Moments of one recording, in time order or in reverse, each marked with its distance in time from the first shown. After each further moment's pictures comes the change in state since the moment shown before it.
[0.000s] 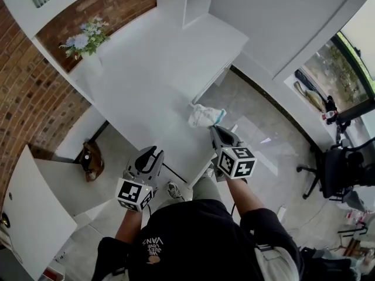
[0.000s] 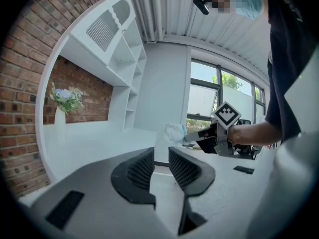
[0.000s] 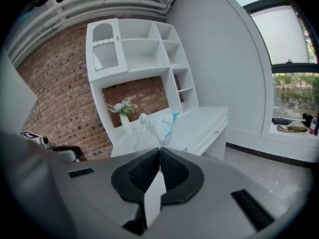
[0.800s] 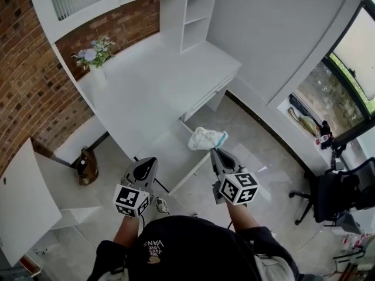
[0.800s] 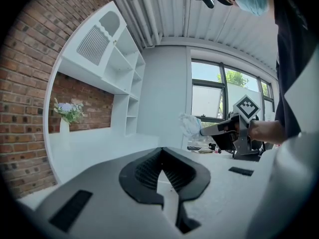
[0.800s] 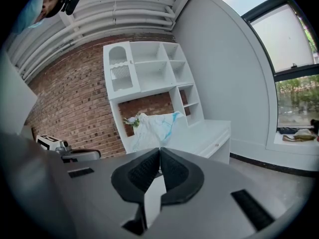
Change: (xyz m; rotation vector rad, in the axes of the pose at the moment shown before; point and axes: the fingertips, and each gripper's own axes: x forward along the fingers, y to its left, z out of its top) left arm 0.000 -0.086 0.036 0.027 -0.037 0.106; right arm -0.127 -0.021 0.037 -0.045 -0.121 0.127
